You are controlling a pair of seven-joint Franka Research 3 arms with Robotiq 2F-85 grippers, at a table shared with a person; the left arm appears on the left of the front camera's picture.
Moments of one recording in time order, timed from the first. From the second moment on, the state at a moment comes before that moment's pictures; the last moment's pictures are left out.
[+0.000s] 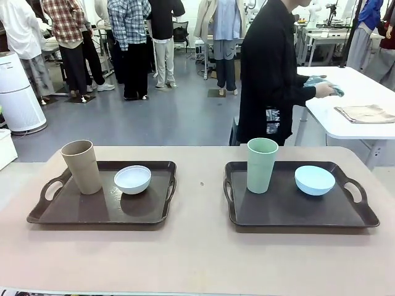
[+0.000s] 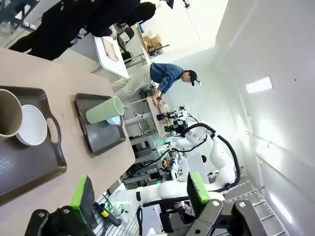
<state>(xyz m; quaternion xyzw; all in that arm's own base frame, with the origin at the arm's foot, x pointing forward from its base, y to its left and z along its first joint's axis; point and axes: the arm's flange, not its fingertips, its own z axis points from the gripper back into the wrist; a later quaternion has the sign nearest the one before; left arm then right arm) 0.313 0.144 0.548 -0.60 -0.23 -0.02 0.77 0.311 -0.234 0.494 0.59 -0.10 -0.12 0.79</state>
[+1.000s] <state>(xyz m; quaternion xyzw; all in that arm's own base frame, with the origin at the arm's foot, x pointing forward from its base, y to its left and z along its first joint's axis) 0.312 0.144 0.548 -0.60 -0.23 -0.02 0.77 0.310 -0.235 0.493 0.59 -0.10 -0.12 0.79</state>
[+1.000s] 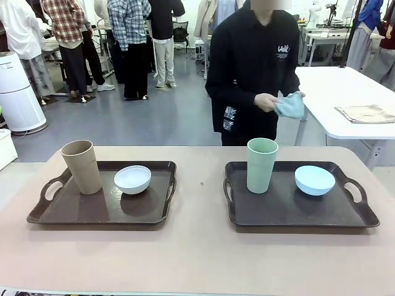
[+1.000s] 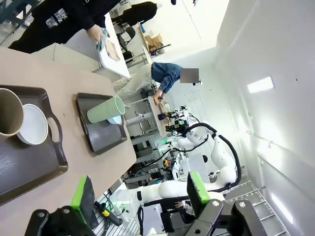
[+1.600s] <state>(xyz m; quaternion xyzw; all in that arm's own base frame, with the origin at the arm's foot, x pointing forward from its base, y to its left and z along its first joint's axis) 0.312 0.144 0.548 -0.60 -0.23 -0.02 0.77 0.310 -0.235 0.493 0.59 -0.10 -0.12 0.79</state>
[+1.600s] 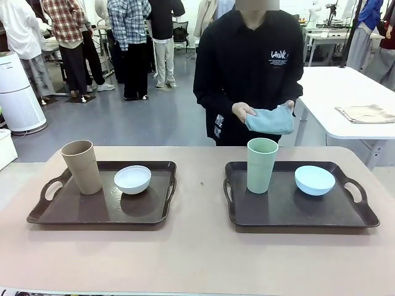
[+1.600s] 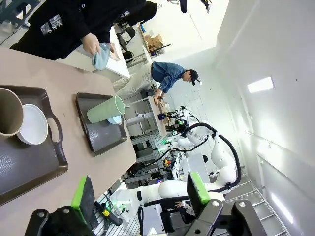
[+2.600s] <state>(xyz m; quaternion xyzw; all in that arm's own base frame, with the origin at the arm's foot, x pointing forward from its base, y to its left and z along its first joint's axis) 0.312 0.144 0.548 -0.60 -0.23 -0.02 0.77 0.310 -0.235 0.493 0.59 -0.10 -0.12 0.79</state>
